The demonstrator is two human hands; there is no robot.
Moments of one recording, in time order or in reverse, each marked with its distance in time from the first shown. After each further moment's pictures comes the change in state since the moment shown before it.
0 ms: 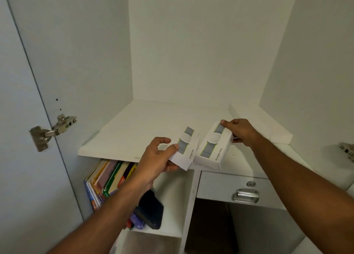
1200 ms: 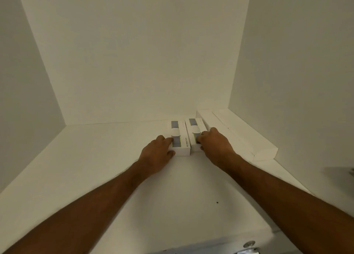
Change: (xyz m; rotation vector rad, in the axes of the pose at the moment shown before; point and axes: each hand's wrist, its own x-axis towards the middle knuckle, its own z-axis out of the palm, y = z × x) left_hand 0.281 -0.014 0.118 1.292 -0.315 0.483; right_hand 0.109 0.020 -0.004 -1.379 0.088 -0.393
